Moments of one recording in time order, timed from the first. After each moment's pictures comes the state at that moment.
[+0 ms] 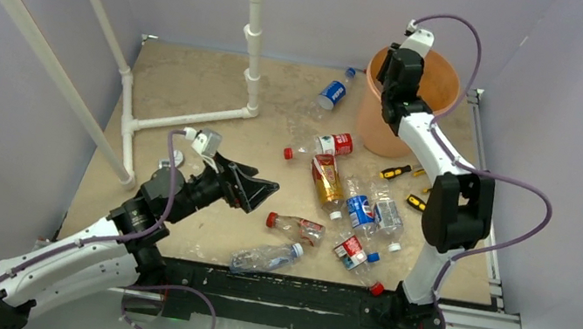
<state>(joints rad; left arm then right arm) -0.85 0.61 0.49 0.14 -0.03 -0.63 0.28 1.86 1.56 0.14 0.47 0.17</state>
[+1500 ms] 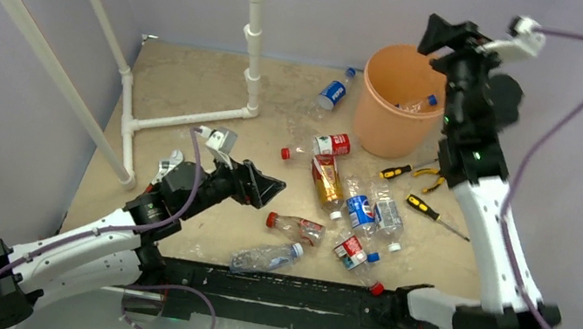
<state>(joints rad) -0.84 0.72 0.50 0.14 -0.07 -0.66 0.28 1.35 1.52 0.10 0.32 0.32</state>
